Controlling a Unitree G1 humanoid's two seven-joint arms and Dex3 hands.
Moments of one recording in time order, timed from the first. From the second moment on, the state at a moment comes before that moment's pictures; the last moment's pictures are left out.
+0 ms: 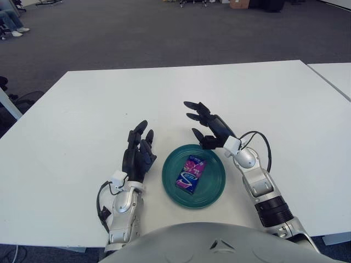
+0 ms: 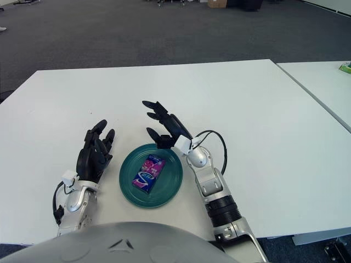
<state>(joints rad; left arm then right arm) 0.37 -0.11 -0.06 -0.07 -0.18 -0.29 -0.06 -0.07 -0.07 0.26 0.01 -0.23 -0.23 0.20</state>
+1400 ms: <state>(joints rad) 0.39 -0.10 -0.04 -0.07 -0.19 -0.29 -0.08 -0.01 -0.05 -0.01 0.13 0.05 -0.21 0.12</state>
